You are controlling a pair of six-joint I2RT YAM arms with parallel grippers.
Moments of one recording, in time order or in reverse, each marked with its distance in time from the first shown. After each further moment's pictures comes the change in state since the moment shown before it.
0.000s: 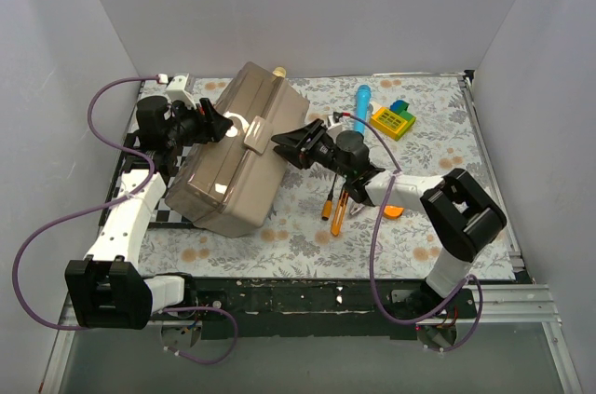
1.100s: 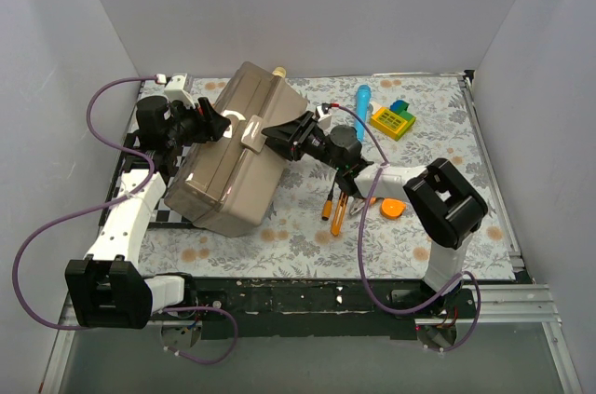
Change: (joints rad) left arm 0.001 0.002 0.000 -0.001 -0.030 0.000; right arm 0.001 0.137 0.124 0.134 -0.085 0.005
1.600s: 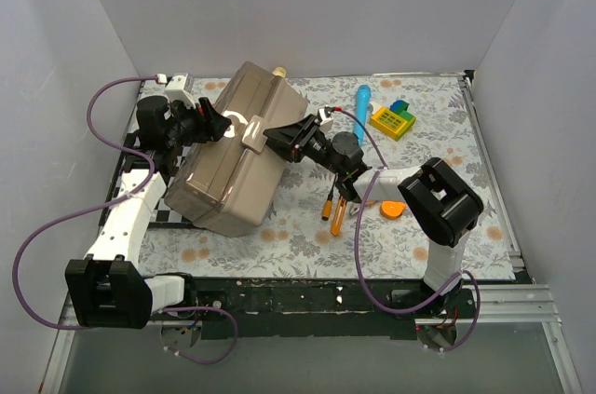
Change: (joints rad) left arm -0.001 0.001 0.000 0.003 0.005 0.000; right arm 0.006 0.026 -0.047 0.140 0.037 0.006
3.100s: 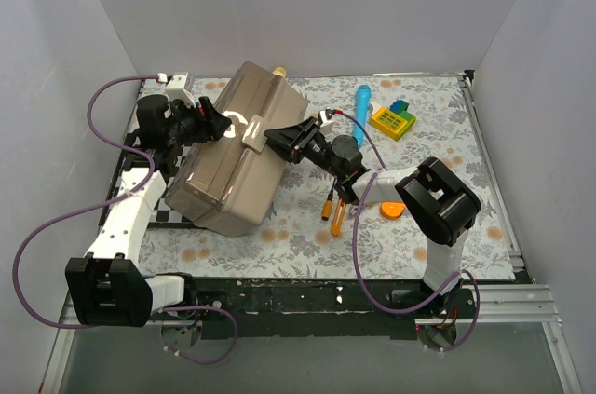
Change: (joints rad) left arm 0.000 0.010 0.011 -0.009 -0.002 0.000; right arm 0.006 0.016 -0.016 0.045 0.045 0.010
